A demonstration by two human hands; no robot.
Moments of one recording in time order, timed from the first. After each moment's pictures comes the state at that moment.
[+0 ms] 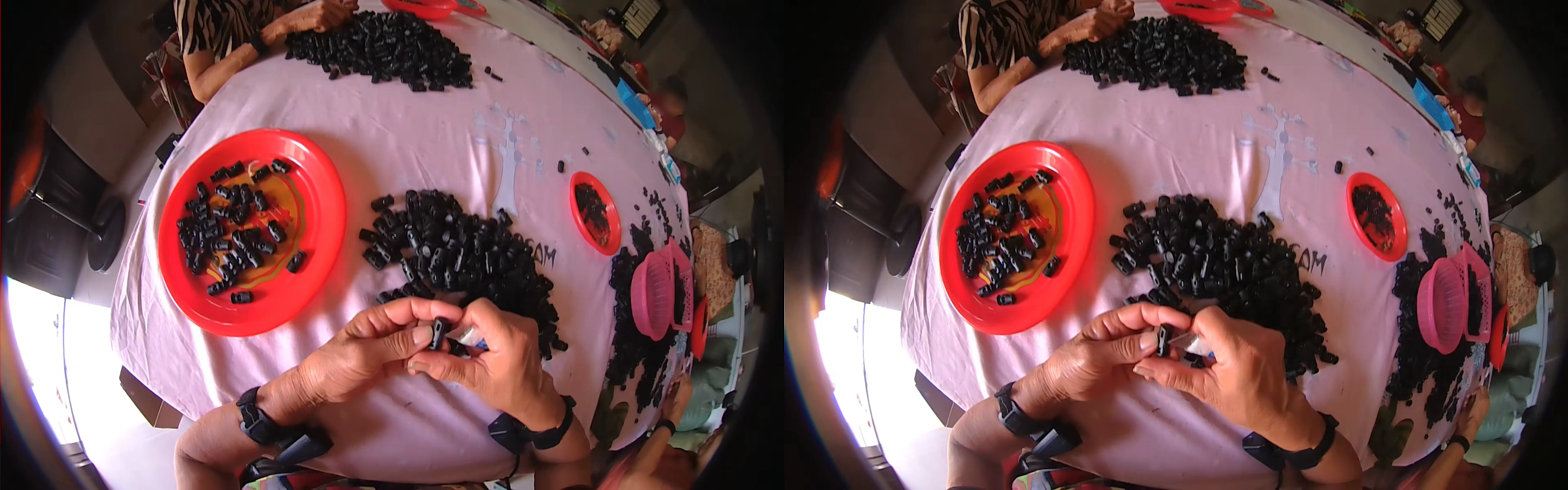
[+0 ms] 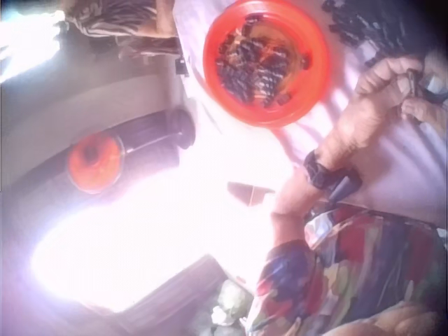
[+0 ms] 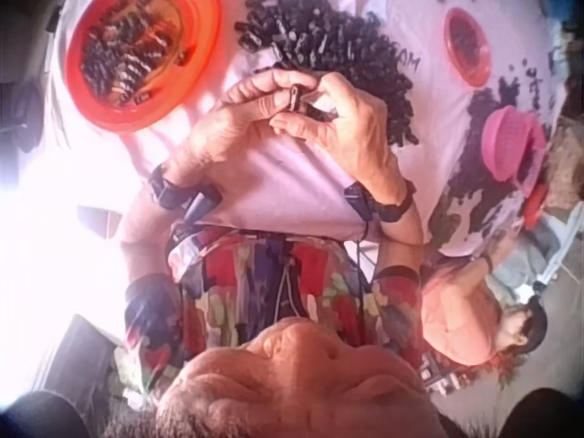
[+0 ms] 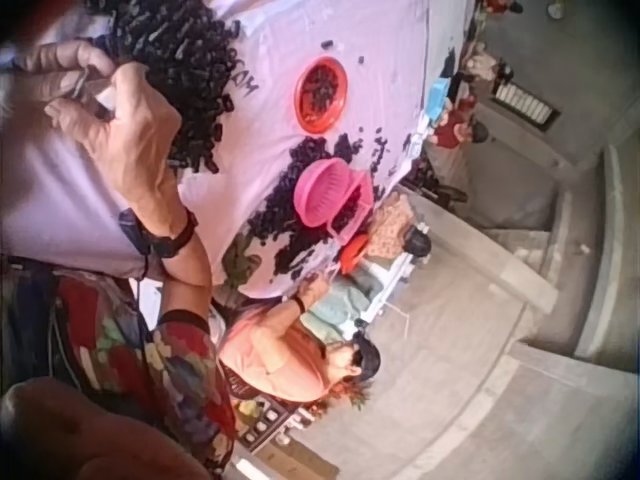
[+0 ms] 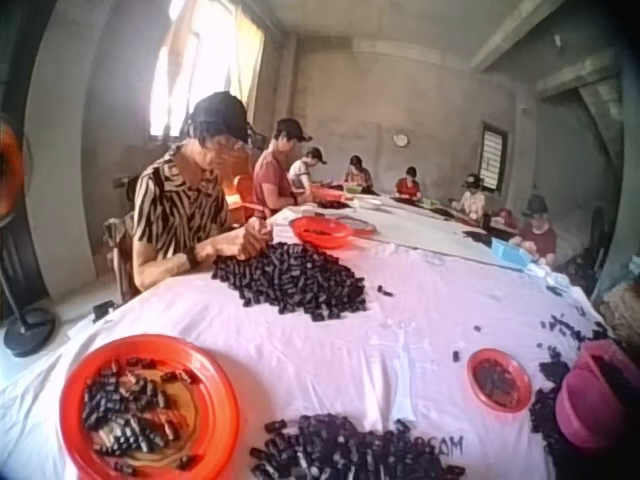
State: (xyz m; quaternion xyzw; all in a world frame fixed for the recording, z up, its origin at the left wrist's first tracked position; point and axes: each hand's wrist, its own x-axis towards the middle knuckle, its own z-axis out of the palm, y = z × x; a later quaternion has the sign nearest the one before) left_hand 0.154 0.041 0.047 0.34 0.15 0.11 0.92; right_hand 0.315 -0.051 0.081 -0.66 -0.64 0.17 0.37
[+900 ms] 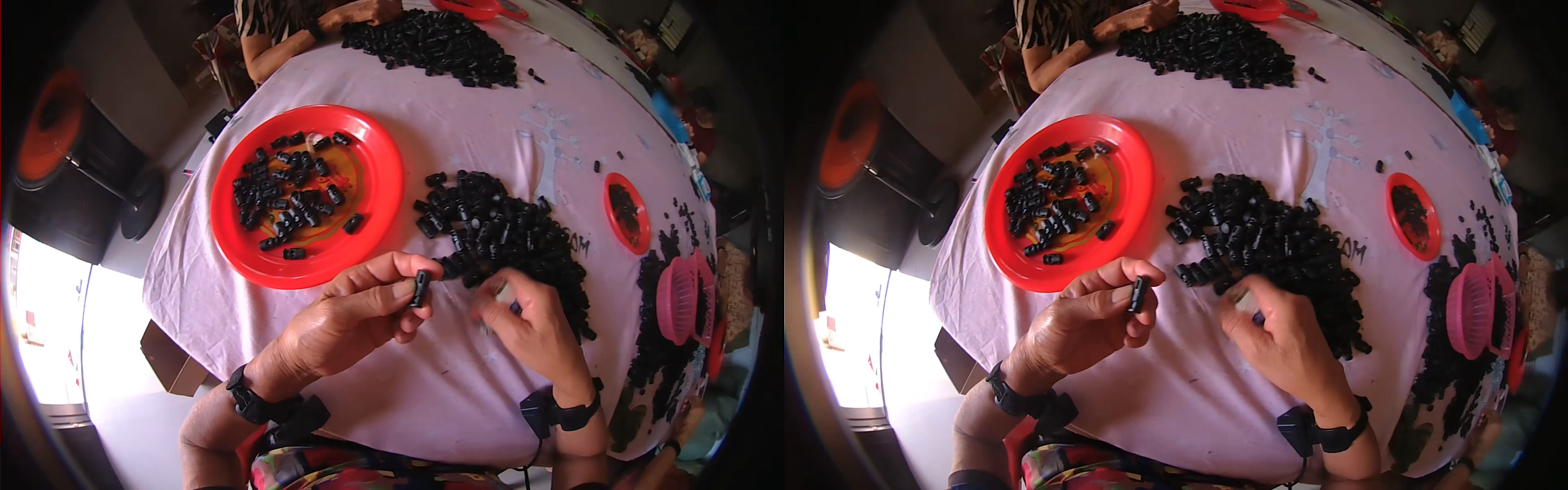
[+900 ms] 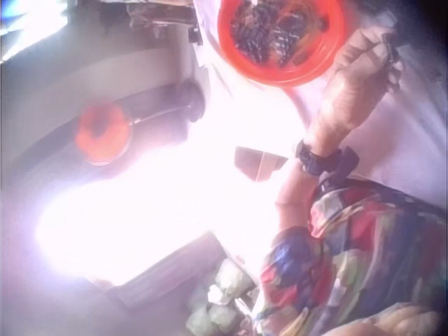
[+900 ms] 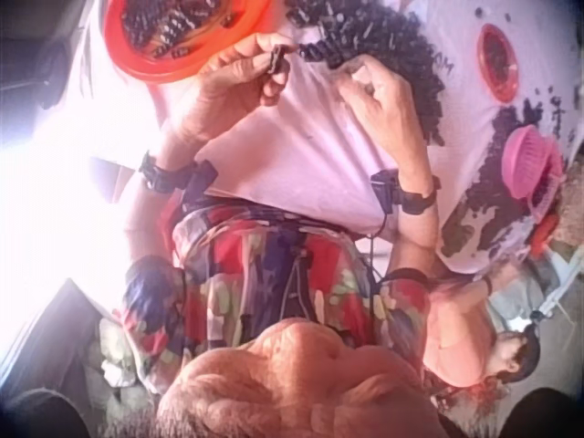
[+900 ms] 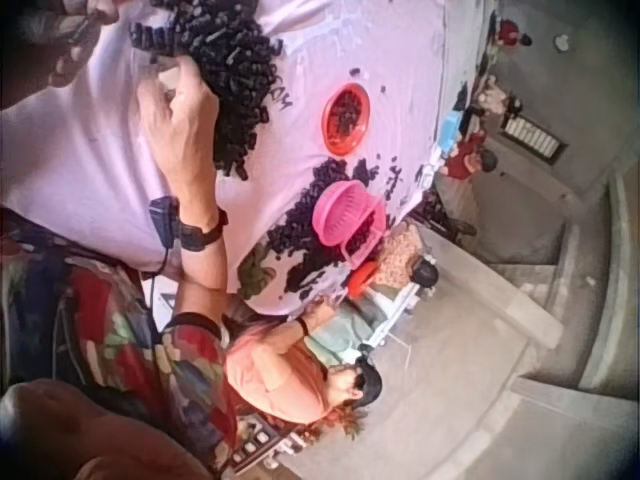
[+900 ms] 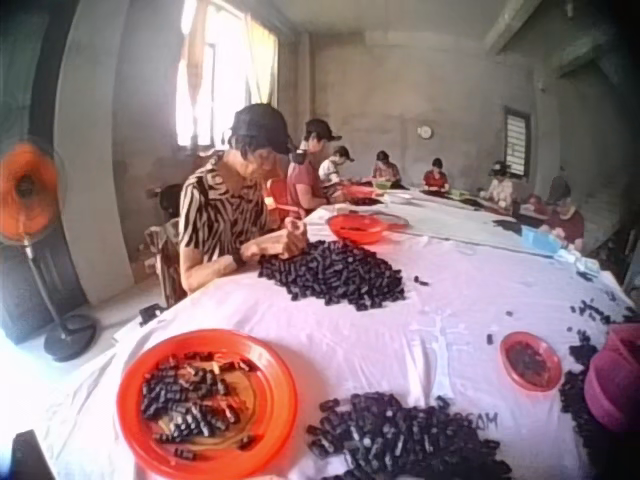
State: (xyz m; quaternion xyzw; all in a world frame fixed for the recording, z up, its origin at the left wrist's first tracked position) left_hand 0.098 0.040 0.065 0.29 0.18 0.22 0.91; right_hand 0.312 -0.055 0.074 -0.67 -0.55 0.34 0.37
